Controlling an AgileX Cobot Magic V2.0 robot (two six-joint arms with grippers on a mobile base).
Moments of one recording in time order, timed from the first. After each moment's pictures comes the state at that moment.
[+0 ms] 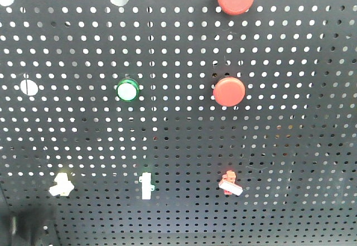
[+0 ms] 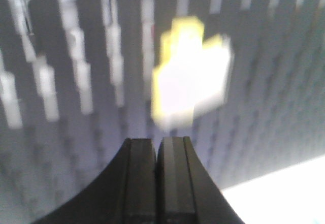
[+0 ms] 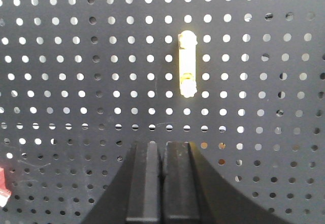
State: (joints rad) left arm -0.33 1.02 -0.44 0.01 -0.20 -0.03; right arm 0.08 0.52 -0.43 -0.10 -0.12 0.10
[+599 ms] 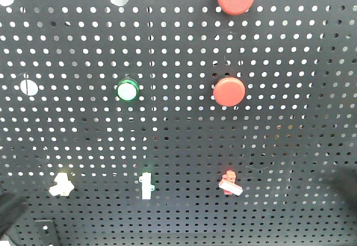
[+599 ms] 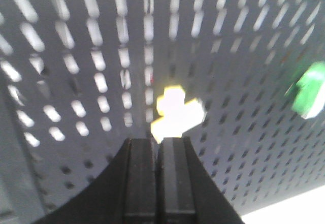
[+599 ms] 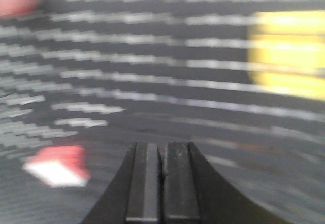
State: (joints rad) left arm -0.33 0.76 -0.43 0.01 -0.14 -0.03; right arm 0.37 0.77 -0.51 -0.19 -0.19 0.15
